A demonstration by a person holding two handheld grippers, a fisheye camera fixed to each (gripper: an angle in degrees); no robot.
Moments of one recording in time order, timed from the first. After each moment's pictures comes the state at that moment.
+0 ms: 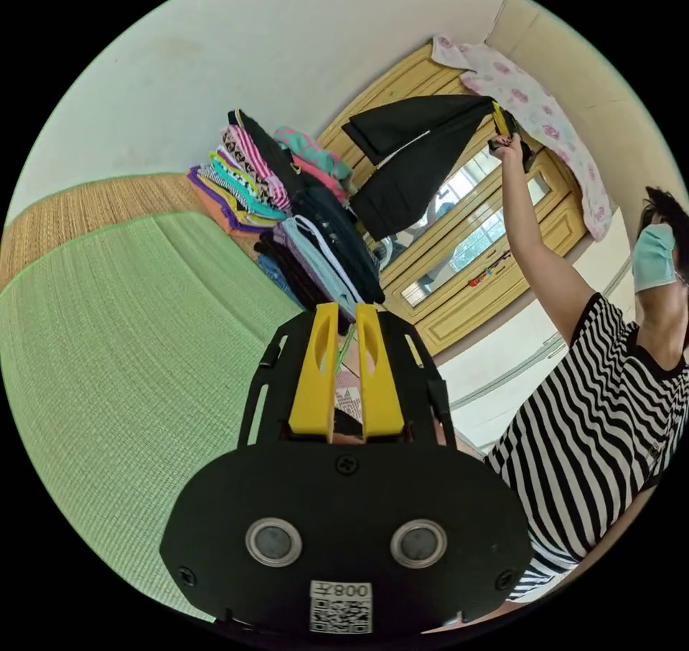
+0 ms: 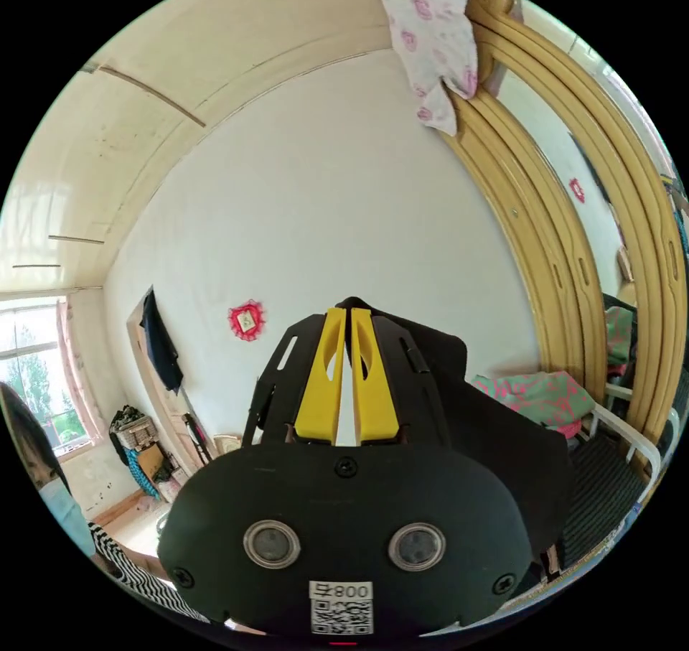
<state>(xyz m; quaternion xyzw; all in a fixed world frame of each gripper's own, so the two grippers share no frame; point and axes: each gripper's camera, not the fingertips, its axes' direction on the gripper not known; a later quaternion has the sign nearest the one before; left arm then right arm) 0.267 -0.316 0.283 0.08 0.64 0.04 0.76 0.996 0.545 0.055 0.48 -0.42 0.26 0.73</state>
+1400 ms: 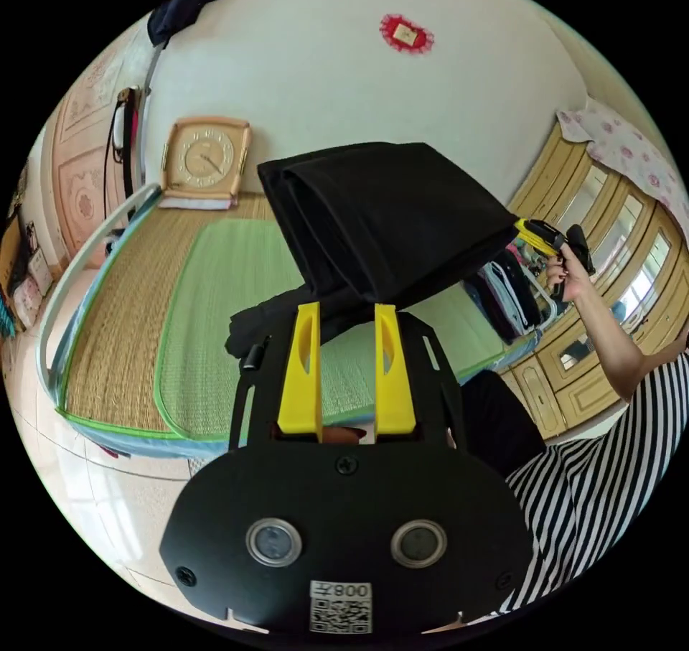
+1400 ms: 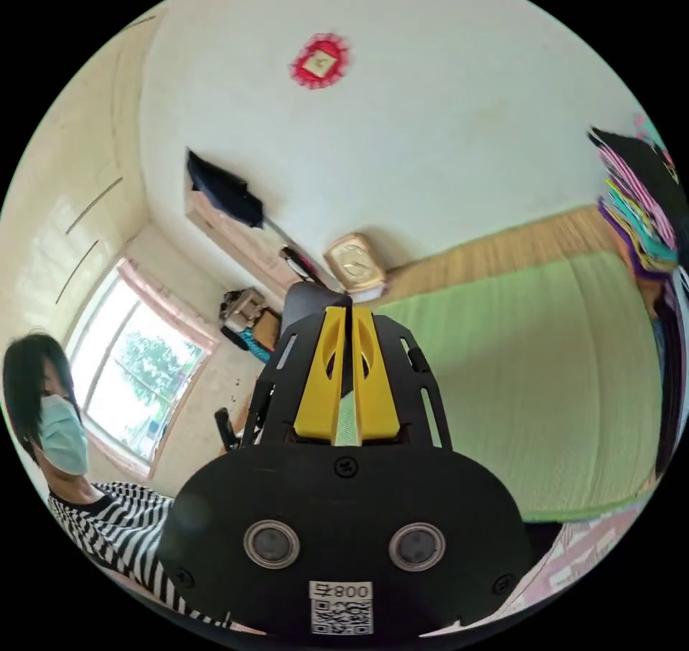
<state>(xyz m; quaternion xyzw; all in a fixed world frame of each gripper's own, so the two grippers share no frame) -0.189 0.016 0.032 0.07 0.32 -0.18 0.93 0.372 0.431 0.125 0.08 -0.62 0.16 0.77</state>
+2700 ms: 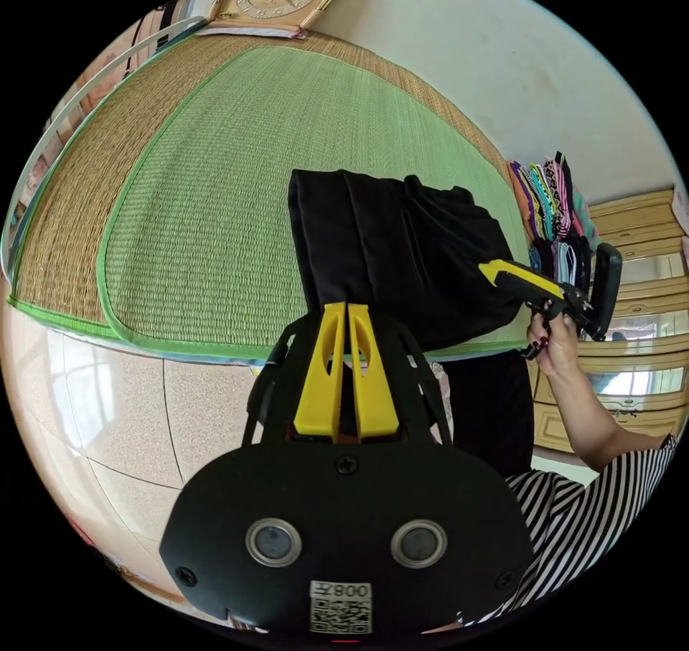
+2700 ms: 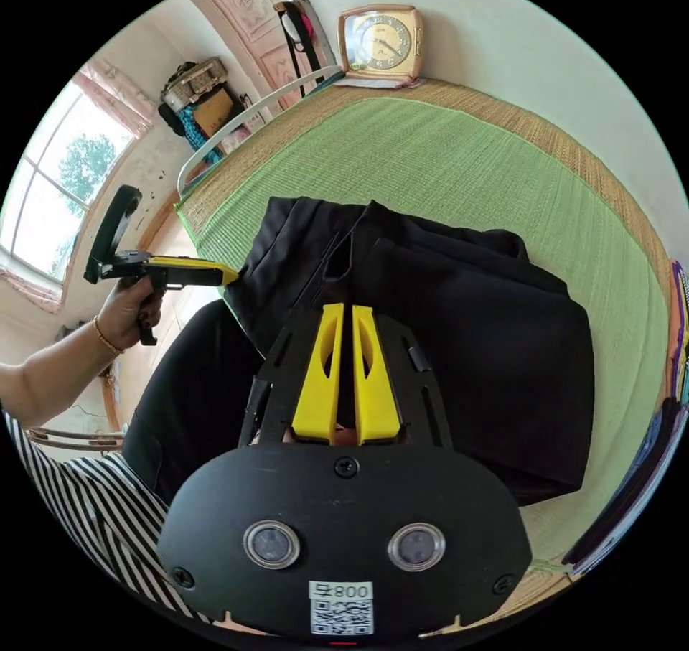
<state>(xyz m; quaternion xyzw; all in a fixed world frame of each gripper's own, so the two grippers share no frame) -0.265 0.041 0.066 -0.19 0.34 -0.26 0.88 0.051 0.368 0.155 -0.01 -0.50 -0.23 0.83</state>
